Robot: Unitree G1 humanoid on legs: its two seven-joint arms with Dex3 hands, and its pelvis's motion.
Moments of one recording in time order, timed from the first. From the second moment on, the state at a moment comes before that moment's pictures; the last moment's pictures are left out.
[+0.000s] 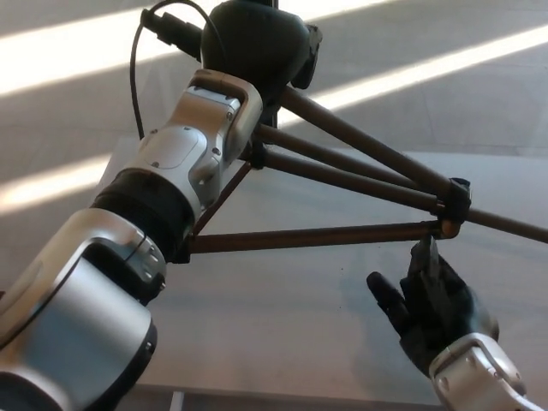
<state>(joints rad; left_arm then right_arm) -1.29 0.24 -0.59 1.01 0.86 0.01 0.22 -0.25 0.09 -0.08 -0.07 0.85 0.47 -0.60</state>
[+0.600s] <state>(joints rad) -1.29 0.22 -0.58 1.01 0.86 0.01 0.23 -0.34 0.13 -0.13 0.08 0.87 0.51 -0.52</state>
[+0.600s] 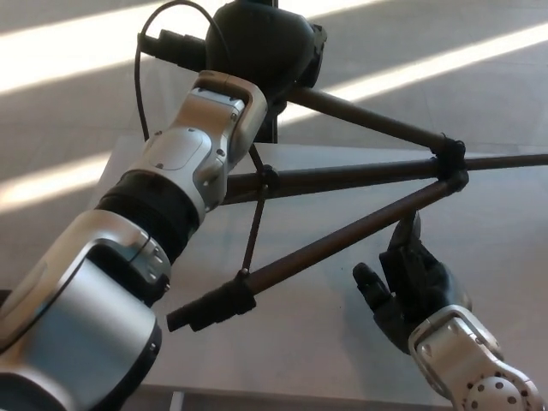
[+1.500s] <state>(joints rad) -1.29 0.23 -0.58 1.00 0.86 0.02 0.23 -0.61 0.07 -0.21 0.40 0.83 0.53 -0.38</state>
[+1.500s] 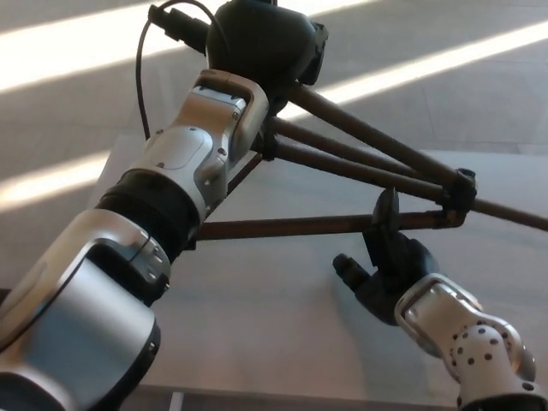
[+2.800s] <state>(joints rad) -1.21 0.28 -0.61 0.92 0.86 0.06 0.24 -0.84 0.08 -0.33 0.67 0.57 0.35 -0.42</state>
